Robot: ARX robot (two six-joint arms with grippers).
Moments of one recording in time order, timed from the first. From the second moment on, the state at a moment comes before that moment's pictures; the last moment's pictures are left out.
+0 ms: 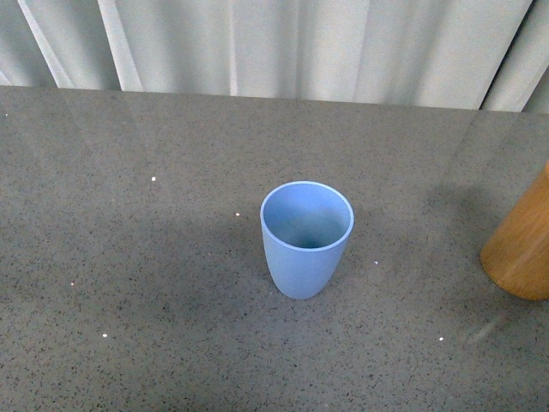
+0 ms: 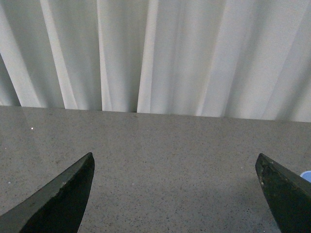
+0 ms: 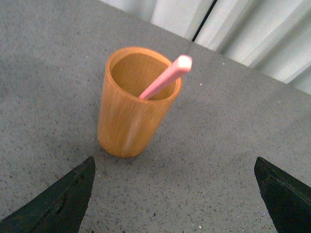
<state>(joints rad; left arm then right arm) 0.00 0.00 0.02 0.00 0.00 0.00 -0.36 0.73 0.03 0.30 -0.37 -0.53</state>
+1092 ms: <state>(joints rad) 0.00 0.00 0.02 0.00 0.00 0.00 -0.17 1.68 0.11 1.33 -0.33 -0.44</state>
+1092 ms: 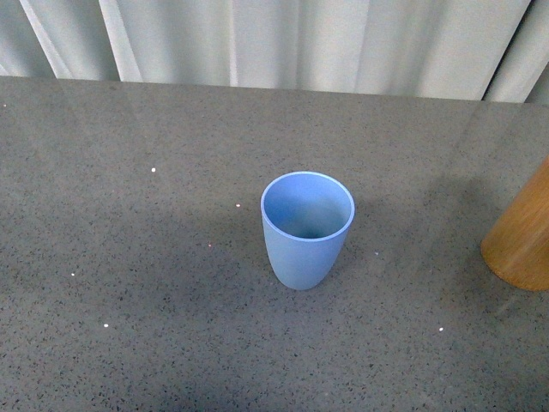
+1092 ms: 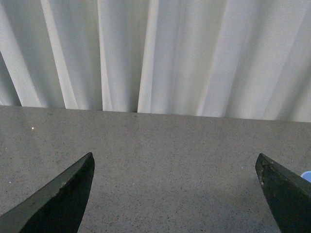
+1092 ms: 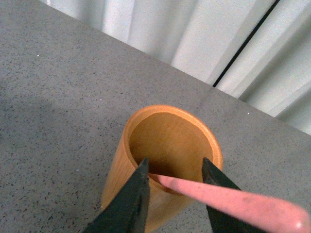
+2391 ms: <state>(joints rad) 0.00 0.00 0.02 0.00 0.00 0.00 0.20 0.84 0.55 0.10 -0.01 0.60</state>
